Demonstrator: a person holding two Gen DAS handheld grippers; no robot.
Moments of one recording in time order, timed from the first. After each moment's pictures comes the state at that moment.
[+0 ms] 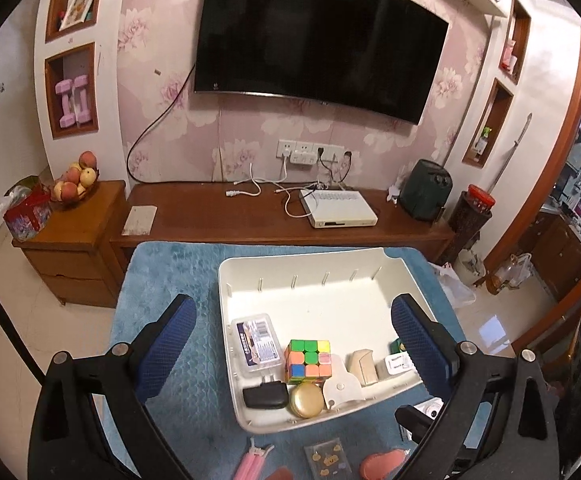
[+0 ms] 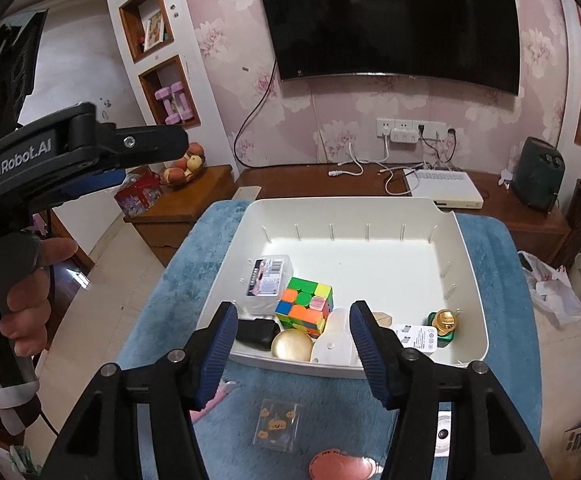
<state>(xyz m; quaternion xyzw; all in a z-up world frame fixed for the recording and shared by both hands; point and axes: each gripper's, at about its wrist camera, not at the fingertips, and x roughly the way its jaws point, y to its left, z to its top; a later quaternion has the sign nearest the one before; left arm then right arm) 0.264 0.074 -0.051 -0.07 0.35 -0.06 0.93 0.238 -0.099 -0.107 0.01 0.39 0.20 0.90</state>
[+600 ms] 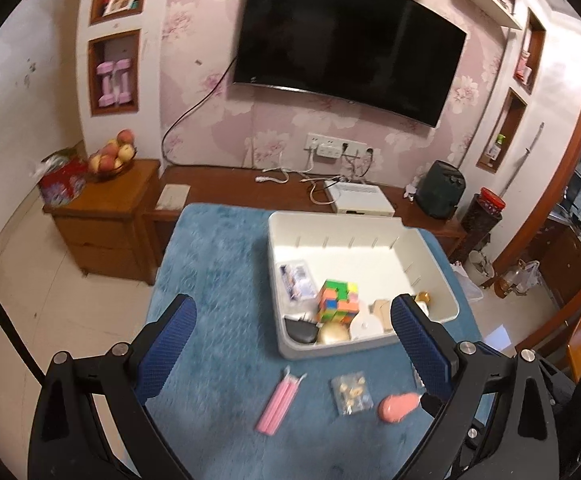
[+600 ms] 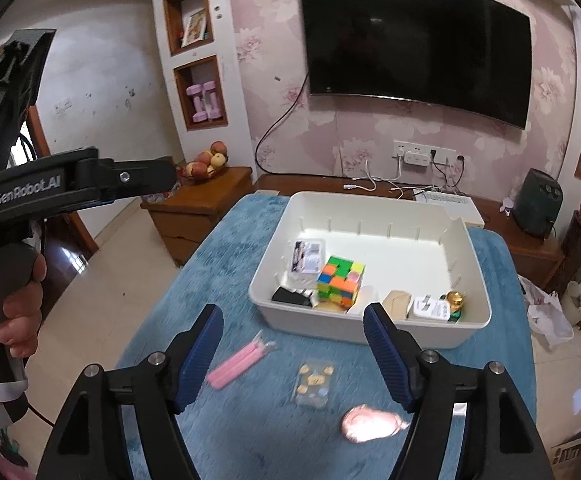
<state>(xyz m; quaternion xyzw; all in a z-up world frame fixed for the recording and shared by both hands) 0.168 0.113 -0.061 -0.09 0.36 -0.02 0.93 0.143 -0.065 -0.103 -0.04 0.36 0.22 0.91</state>
